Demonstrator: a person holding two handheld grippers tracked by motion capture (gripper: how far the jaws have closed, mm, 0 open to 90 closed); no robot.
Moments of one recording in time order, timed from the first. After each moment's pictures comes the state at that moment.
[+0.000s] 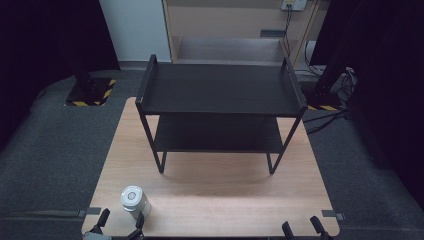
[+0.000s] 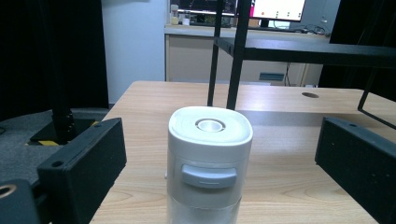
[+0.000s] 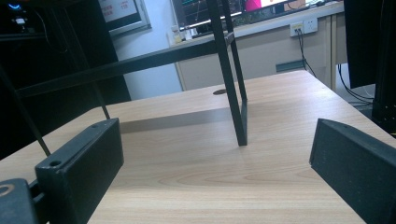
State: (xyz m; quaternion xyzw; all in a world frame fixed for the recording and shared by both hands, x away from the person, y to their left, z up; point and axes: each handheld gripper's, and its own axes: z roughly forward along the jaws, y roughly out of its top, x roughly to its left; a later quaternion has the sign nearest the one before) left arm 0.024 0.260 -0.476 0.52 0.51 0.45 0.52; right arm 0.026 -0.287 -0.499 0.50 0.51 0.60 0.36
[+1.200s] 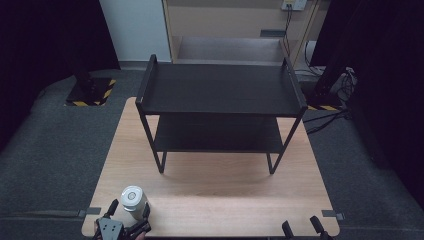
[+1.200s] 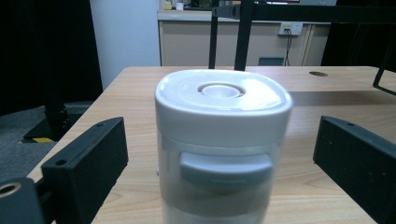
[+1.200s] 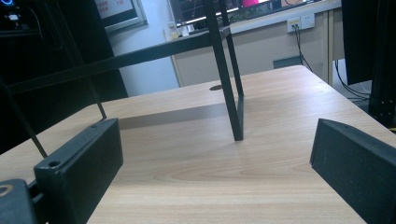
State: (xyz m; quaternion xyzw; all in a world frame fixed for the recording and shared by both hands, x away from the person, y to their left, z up) left arm 0.069 0.266 -0.503 0.55 0.51 0.44 0.50; right arm 0.029 -0.288 -0.503 0.51 0.51 0.59 0.36
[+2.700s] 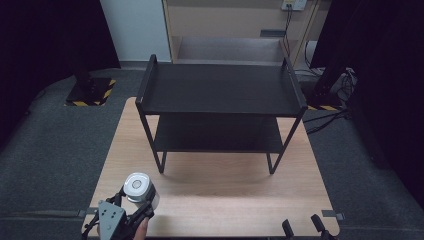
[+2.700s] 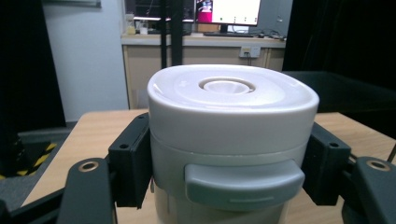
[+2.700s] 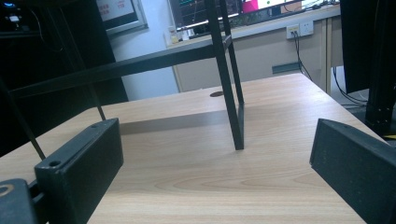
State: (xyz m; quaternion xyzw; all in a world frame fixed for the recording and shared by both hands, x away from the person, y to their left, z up) left arm 0.074 0.245 -0.398 0.56 0.45 0.42 0.55; right arm 0.028 -0.284 -0.494 0.50 0.51 0.59 0.37
